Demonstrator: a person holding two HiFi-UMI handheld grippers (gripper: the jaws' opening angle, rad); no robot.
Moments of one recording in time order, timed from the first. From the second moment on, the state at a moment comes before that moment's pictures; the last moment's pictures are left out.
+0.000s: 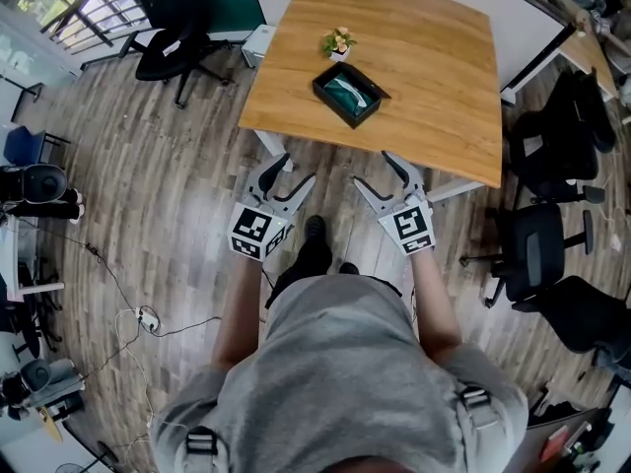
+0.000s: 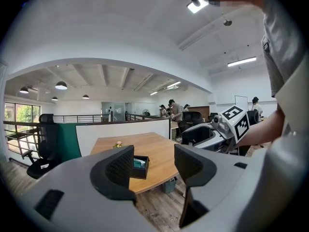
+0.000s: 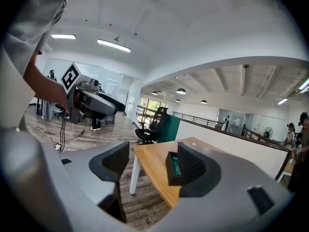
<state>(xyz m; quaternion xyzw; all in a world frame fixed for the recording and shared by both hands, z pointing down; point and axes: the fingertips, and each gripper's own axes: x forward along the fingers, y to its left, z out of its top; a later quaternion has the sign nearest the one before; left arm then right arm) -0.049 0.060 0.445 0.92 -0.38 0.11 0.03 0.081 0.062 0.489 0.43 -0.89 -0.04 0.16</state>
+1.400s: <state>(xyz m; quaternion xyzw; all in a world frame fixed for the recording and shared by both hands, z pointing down) -0.036 -0.138 0.495 0.97 -0.20 0.10 0.07 0.074 -0.102 0.512 0.55 -0.81 -0.02 0.22</state>
